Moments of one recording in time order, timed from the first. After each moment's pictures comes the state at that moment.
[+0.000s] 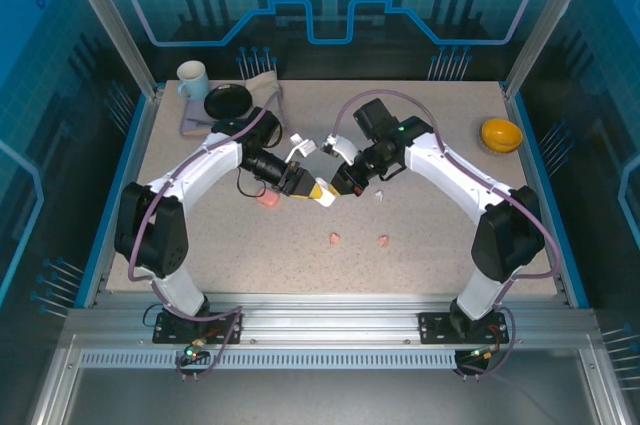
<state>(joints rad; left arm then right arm) -0.34 1.72 1.39 -1.07 1.12 0.12 0.55 1.71 1.50 -0.96 -0.61 -0.31</state>
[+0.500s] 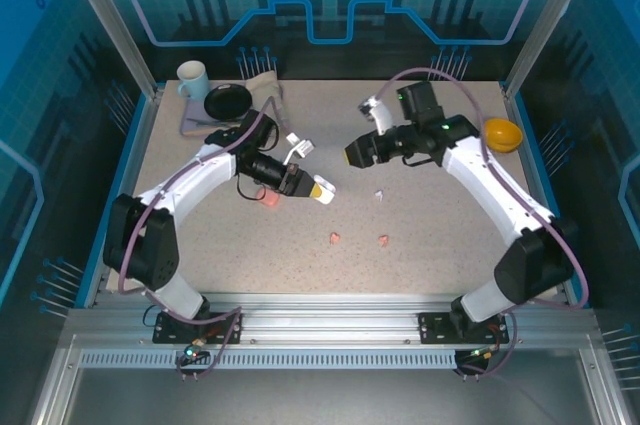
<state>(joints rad) -0.34 1.61 1.25 -0.81 1.02 0.00 0.38 1.51 1.42 -0.73 -0.61 0.07</state>
